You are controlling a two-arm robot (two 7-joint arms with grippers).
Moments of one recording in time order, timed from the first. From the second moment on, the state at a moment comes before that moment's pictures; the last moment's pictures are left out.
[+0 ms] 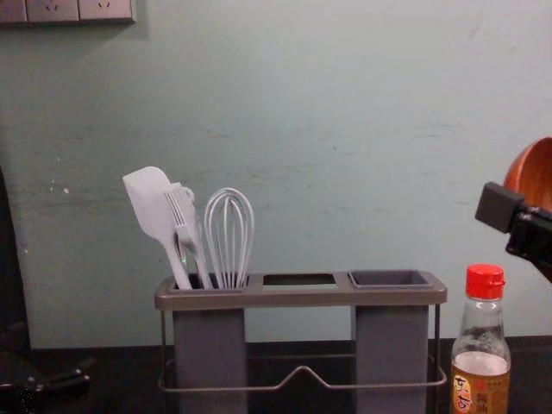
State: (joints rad) left arm -0.20 0.60 0.45 -1.41 -0.25 -0.12 0.03; right arm -0.31 0.28 -0.06 -1.97 0.21 -0.33 0.45
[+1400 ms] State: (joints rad) left arm -0.20 0.60 0.45 -1.41 -0.25 -0.12 0.03; right arm 0.39 0.15 -0.31 -1.45 0.24 -0.43 0.45
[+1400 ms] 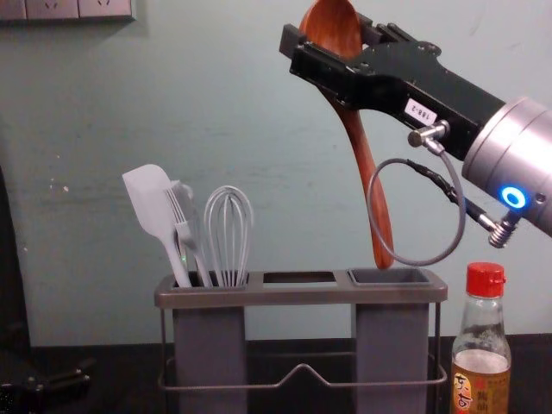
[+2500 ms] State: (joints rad) left arm -0.20 0.60 0.45 -1.41 -0.25 -0.12 0.03; right arm 0.43 0.03 -0.22 -1.13 0.23 -0.71 0.41
